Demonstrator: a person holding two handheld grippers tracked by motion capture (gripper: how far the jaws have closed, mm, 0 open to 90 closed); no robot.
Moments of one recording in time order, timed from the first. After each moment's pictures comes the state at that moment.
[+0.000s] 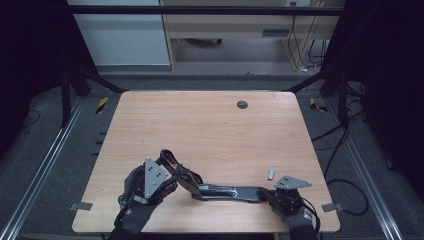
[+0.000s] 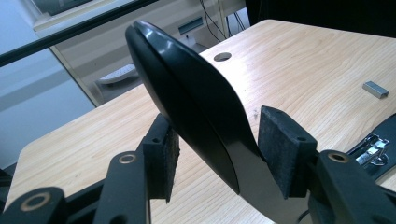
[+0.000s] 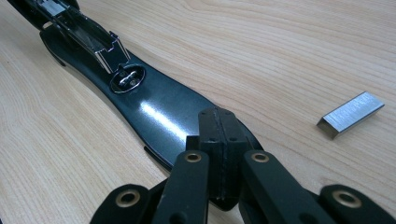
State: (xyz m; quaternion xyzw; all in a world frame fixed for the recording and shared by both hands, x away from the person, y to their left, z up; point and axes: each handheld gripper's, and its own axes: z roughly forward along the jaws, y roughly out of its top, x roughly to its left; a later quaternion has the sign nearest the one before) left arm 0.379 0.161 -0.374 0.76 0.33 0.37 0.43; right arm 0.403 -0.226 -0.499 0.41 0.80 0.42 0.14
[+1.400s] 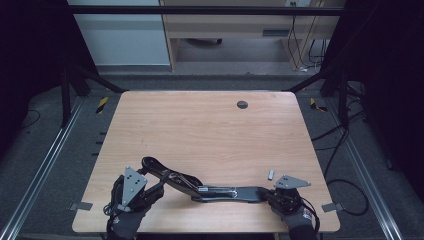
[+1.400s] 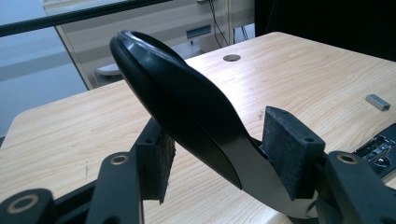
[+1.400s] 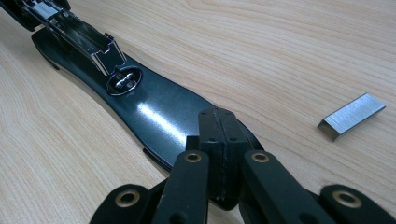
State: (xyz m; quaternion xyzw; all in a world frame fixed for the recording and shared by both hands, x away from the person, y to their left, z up) left arm 0.370 0.197 -0.400 0.72 0.38 0.35 0.48; right arm 0.404 -0.224 -0.498 0.41 0.80 0.42 0.14
